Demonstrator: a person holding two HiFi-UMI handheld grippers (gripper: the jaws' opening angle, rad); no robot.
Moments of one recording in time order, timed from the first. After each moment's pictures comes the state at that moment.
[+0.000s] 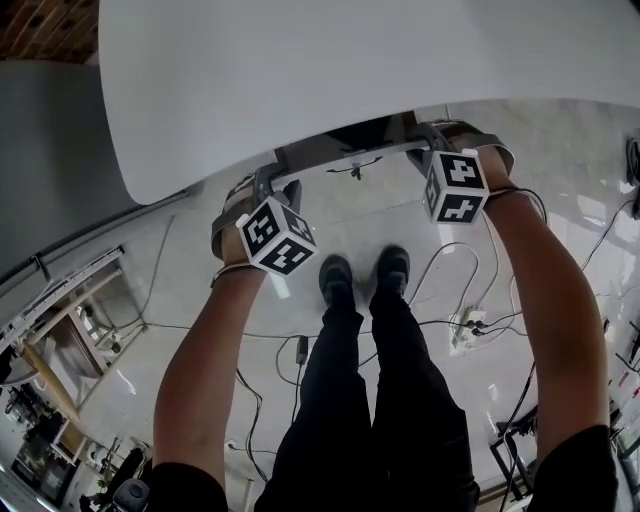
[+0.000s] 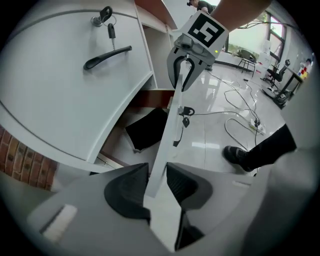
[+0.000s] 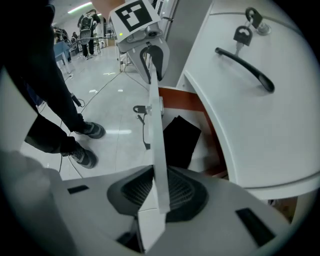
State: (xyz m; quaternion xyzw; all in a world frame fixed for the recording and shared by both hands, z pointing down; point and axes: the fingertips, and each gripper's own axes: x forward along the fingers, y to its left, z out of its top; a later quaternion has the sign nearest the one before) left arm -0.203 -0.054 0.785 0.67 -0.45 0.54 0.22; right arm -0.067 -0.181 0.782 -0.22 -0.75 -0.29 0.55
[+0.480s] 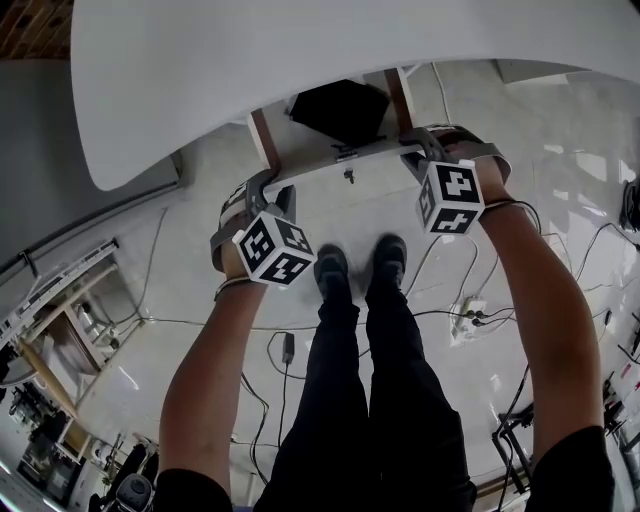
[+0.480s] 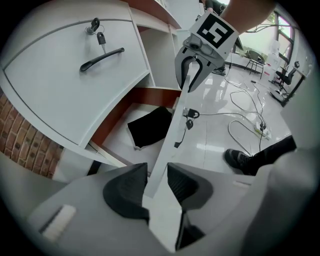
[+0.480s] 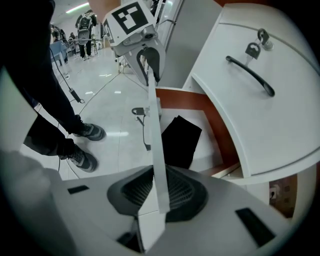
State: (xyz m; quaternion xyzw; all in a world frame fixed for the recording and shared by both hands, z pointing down) left arm -0.181 -0.031 0.792 0.65 -0.49 0.53 0.23; right arm -0.042 -0.156 0.790 -0.19 -0.77 -0.29 0.54
